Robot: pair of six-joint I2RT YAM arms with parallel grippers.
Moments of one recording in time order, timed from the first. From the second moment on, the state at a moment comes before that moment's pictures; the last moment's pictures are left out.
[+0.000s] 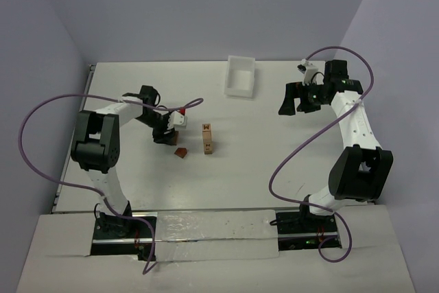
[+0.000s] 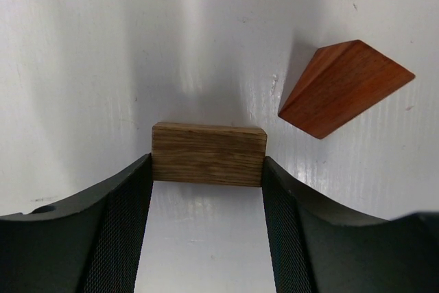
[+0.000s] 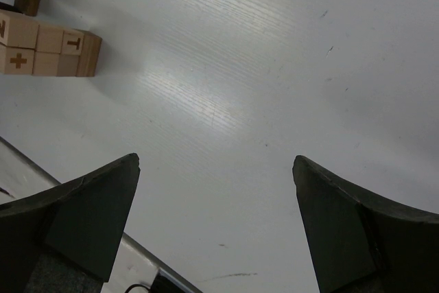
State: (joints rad) left arm -0.21 1.91 1.24 -0.77 0.64 1.43; right arm -0.14 1.51 1.36 -0.91 -0.61 -0.27
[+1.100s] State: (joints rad) left arm -0.53 1.68 1.51 -0.84 0.58 0.78; right arm -0.14 1.51 1.37 -0.93 -0.63 -0.28
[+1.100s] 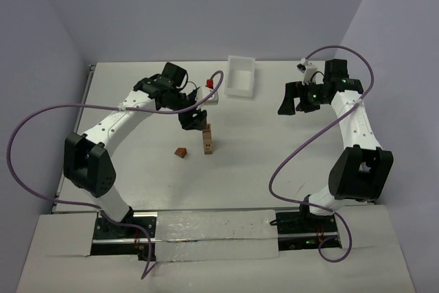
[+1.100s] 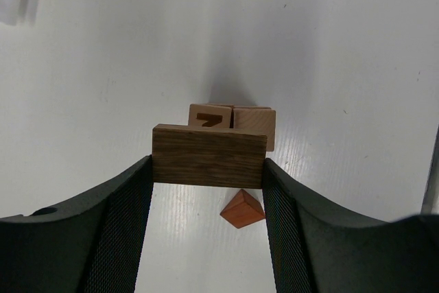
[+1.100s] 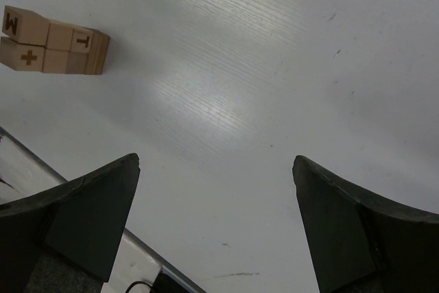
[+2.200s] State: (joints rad) left arm -0.58 1.74 1.48 -0.82 0.53 0.75; right arm -0.14 1.51 1.37 -0.93 -0.63 -0.28
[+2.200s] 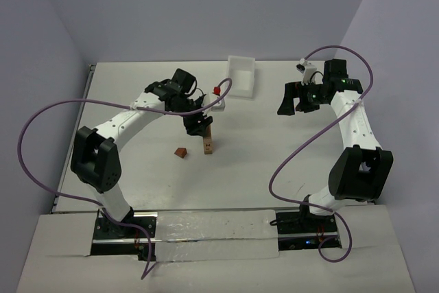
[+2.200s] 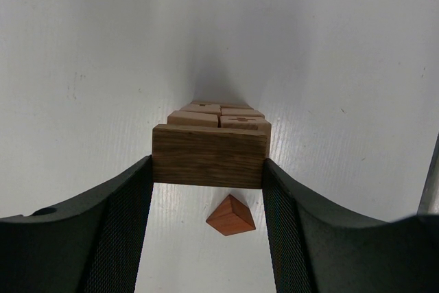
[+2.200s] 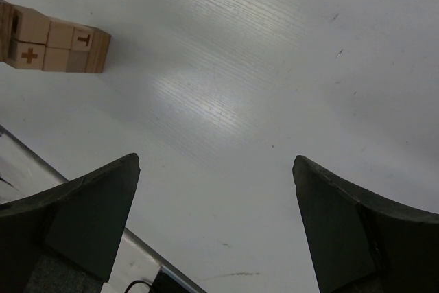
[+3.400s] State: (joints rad) left arm -0.59 1.75 1.48 -0.81 0.50 0.75; right arm -0.13 1.51 1.37 -0.93 -0.63 -0.29
